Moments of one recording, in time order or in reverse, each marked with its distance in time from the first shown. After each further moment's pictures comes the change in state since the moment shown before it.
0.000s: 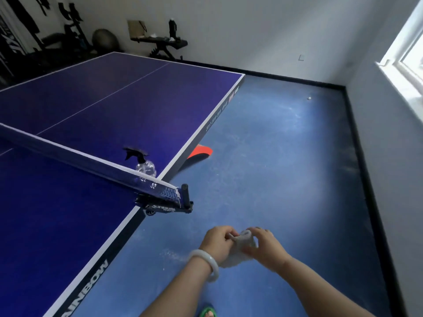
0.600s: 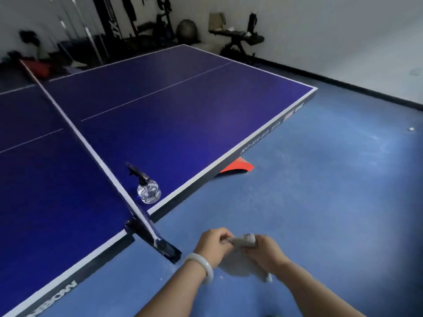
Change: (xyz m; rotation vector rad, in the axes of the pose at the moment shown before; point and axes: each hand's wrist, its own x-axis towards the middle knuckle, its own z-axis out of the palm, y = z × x) left_hand 0.194 0.040 -0.037 -0.108 0.360 -0.158; right_hand 0.249 0.015 -0.098 0.155 -0.302 -0.160
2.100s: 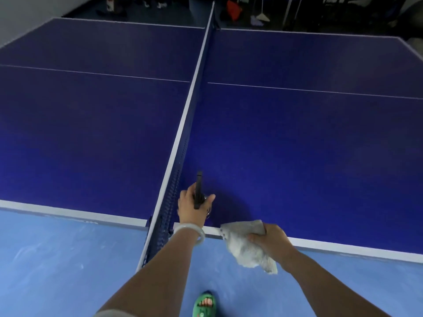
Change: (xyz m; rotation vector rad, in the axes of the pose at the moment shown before) left_hand 0.182 -0.068 -0.153 -0.424 1.158 -0.637; right_hand 0.321 -0.178 -0.030 -0.357 -0.570 -0.208
